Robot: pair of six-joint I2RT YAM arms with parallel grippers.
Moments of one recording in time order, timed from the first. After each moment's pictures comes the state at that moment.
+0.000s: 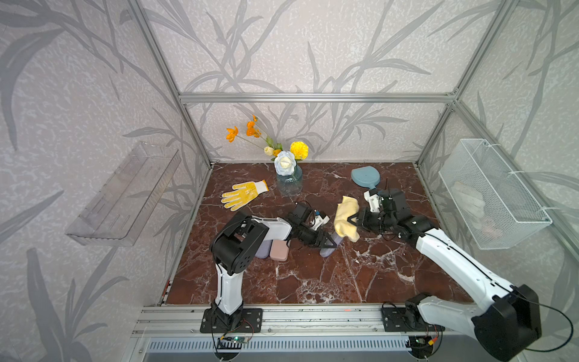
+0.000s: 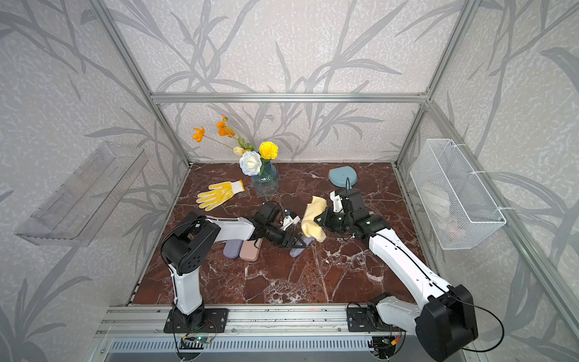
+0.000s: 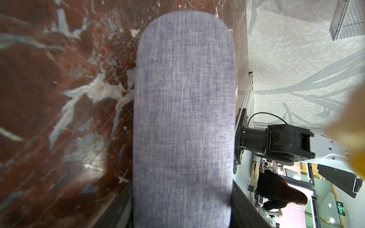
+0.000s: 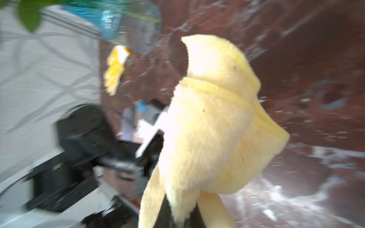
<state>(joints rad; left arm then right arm) -0.63 1.94 0.97 -0.02 0.87 -0.47 0.36 1.29 0.91 -0.55 -0.31 0.68</state>
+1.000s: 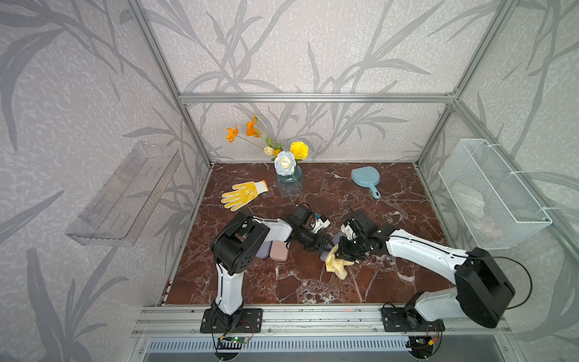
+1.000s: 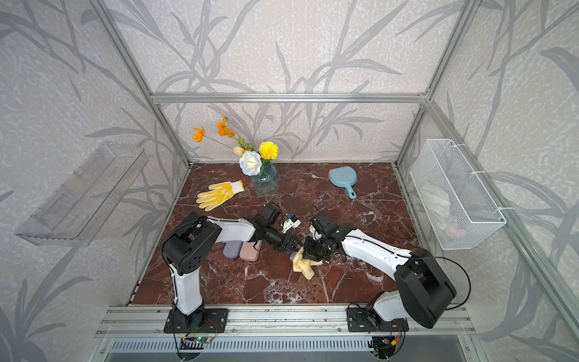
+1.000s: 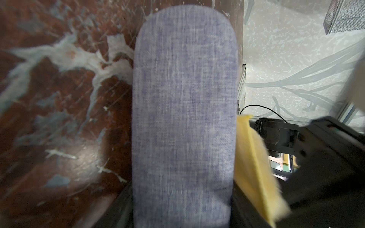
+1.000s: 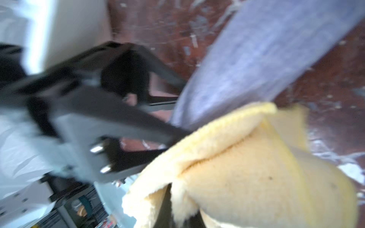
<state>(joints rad) -0.64 1.94 0.97 -0.03 0.92 -0.51 0.66 1.33 0.82 -0.51 -0.50 0.87</state>
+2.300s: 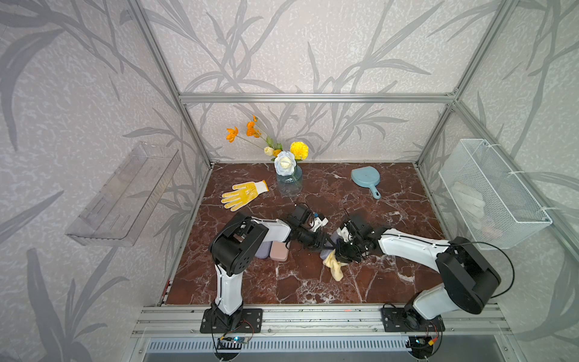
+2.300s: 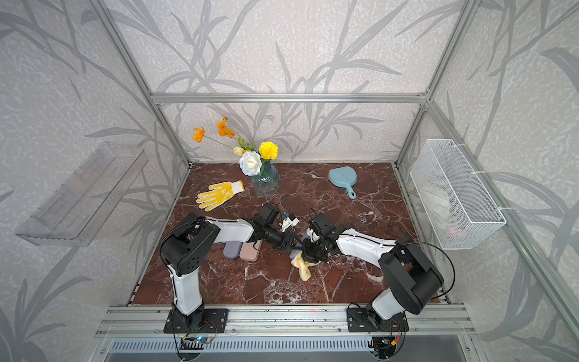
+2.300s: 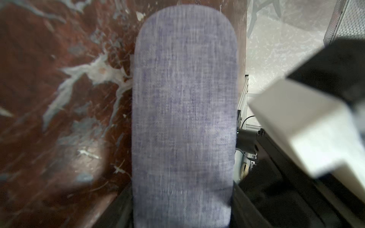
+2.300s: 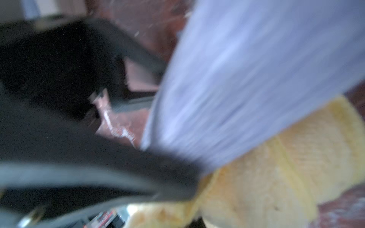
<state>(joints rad) -0.63 1.93 0.96 0.01 0.87 -0.56 0.69 1.46 0.77 -0.41 -0.60 0.85</state>
